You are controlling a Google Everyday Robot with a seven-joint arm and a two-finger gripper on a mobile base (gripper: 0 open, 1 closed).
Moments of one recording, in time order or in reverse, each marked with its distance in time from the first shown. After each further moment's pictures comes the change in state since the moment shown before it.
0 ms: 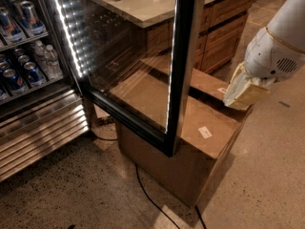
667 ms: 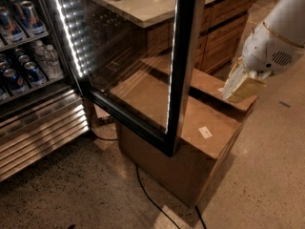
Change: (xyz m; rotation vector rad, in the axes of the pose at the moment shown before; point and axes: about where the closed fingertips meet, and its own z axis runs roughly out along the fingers) arm -0.003 -0.014 -0.002 0.011 0.002 0.029
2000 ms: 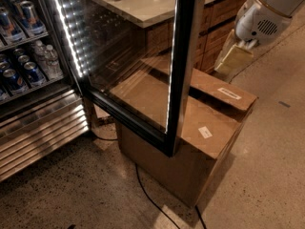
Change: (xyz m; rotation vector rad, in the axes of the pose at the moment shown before) arm -0.027 -0.062 -0.026 0.100 -0.028 0.091
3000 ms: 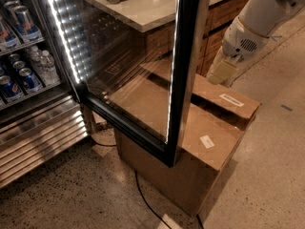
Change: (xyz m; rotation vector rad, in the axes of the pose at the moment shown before) arm 0.010 -0.024 0.058 -0.076 -0.012 0.034
